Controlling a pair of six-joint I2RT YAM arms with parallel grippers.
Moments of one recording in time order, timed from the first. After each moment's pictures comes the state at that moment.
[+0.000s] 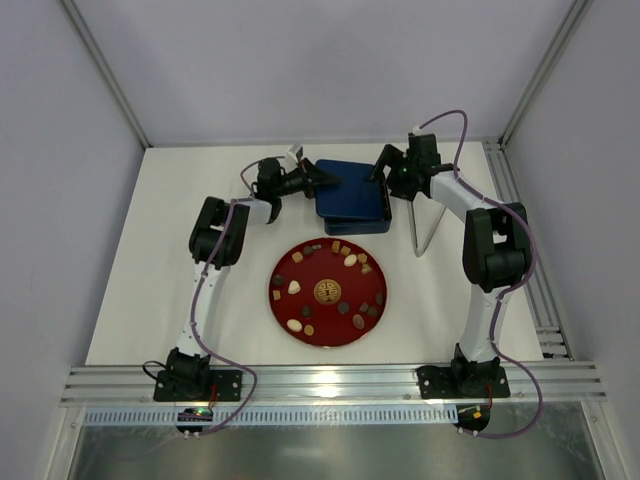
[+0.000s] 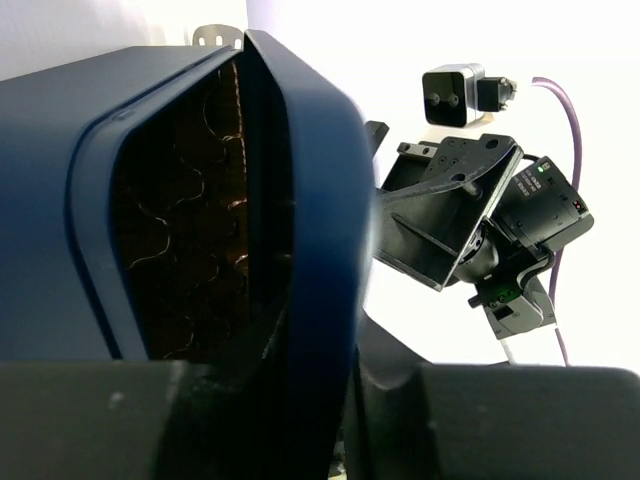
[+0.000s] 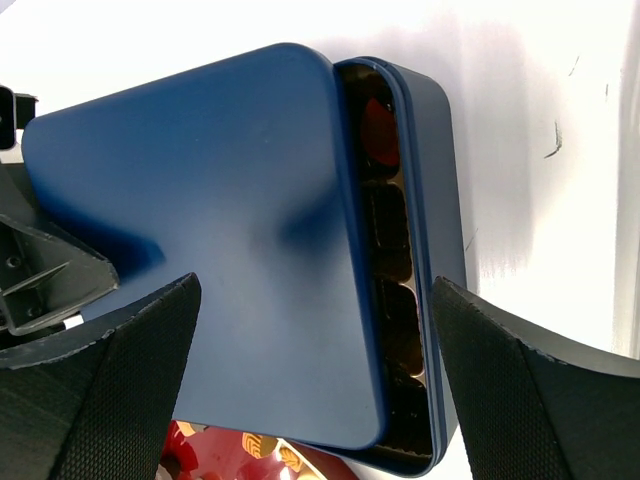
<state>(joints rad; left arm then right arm) -0.31 2.56 1.70 0.88 0.92 -1.56 0.18 2.00 1.51 -0.25 -0.23 0.60</state>
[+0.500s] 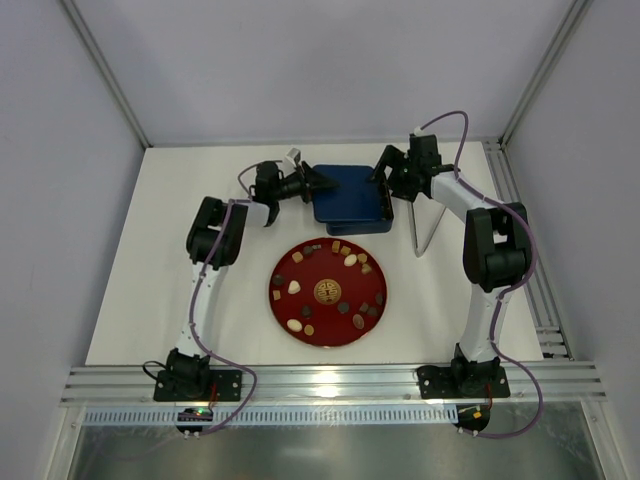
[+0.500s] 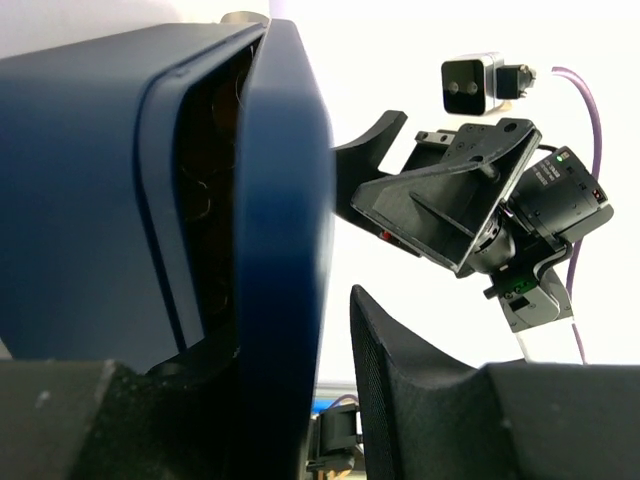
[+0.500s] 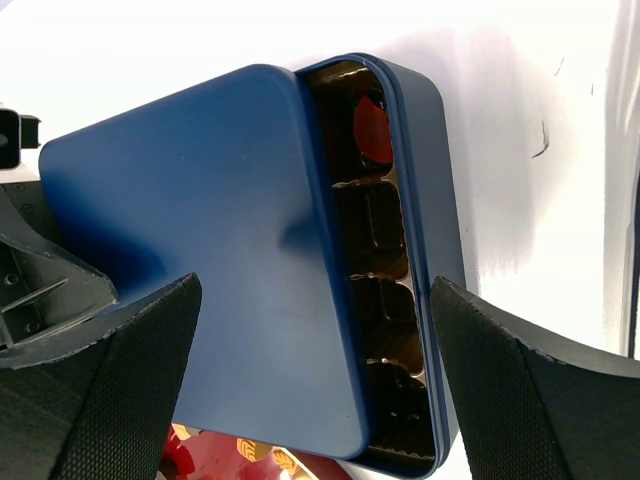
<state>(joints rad) -0.31 2.53 1.64 0.87 0.92 -1.51 0.18 2.00 1.50 -0.24 -0.23 0.60</state>
